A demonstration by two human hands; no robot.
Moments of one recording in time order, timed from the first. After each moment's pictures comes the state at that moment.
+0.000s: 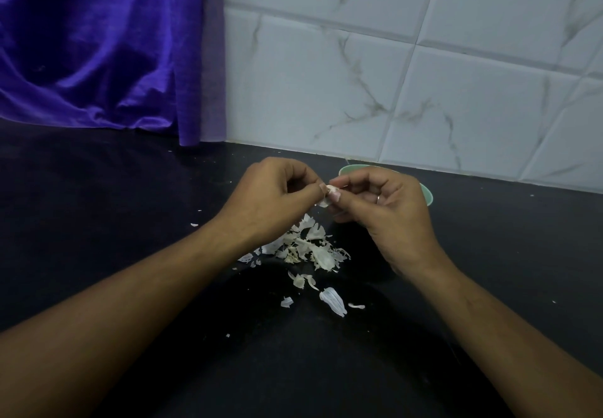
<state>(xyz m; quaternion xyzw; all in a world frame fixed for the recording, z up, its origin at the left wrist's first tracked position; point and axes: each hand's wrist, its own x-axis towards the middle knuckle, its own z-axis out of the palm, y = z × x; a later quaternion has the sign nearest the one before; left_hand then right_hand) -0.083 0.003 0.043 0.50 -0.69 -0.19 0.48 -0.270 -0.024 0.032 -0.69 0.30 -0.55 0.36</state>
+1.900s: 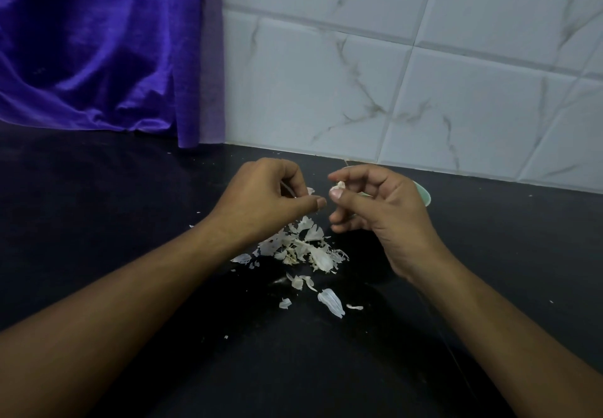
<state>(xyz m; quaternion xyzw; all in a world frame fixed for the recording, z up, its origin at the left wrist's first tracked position) -0.074 -0.006 0.039 0.55 -0.70 -0.13 0.44 -0.271 -0.018 0.039 -0.66 0.31 -0.52 0.45</state>
